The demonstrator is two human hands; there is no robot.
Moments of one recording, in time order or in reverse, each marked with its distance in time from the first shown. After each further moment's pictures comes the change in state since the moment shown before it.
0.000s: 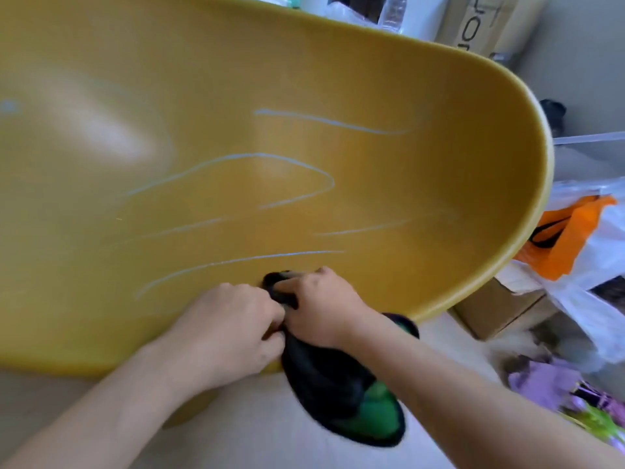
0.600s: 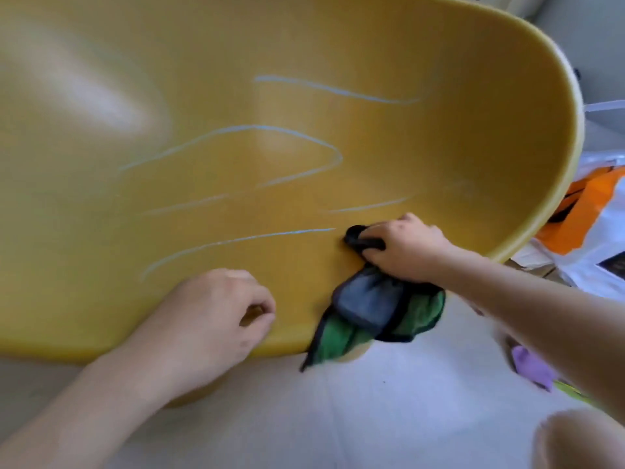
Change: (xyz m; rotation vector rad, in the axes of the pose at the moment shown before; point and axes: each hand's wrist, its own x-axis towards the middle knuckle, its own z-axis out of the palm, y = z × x) left_hand -0.019 -0.019 0.008 -0.291 0.148 -0.096; right_hand -0.010 0.083 -0.037 -0.137 -0.072 0.330
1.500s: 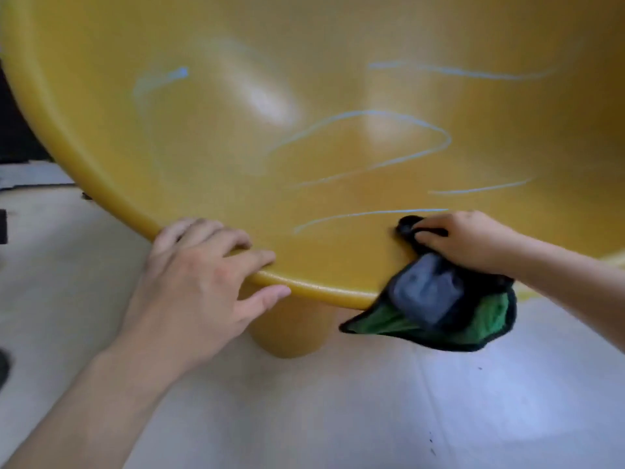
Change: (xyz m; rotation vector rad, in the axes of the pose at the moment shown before) left_hand -0.110 -0.081 -0.059 0.417 0.306 -0.073; right_hand -0.026 -0.104 -0.003 0.198 -0.024 -0.083
